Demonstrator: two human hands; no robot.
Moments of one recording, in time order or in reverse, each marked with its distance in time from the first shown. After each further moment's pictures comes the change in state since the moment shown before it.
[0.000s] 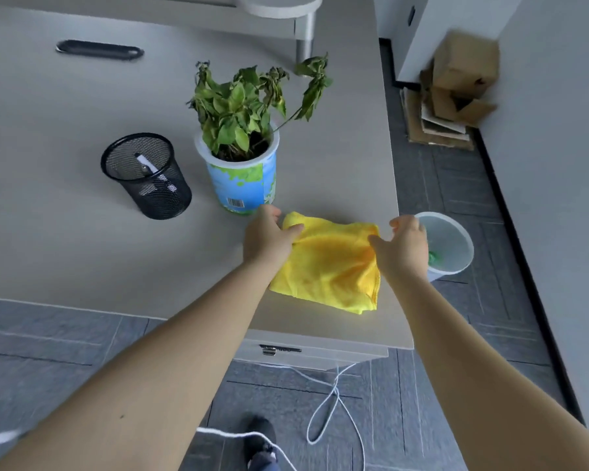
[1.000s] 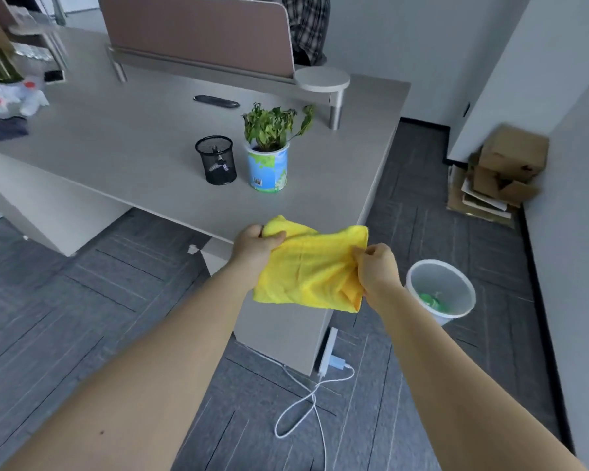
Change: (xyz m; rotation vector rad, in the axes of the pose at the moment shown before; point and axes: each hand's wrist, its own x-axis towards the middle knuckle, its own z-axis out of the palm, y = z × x) left_hand -0.254 0.056 -0.003 -0.401 0.196 -0.148; right_hand -0.124 0.074 -0.144 0.405 -0.451 -0.015
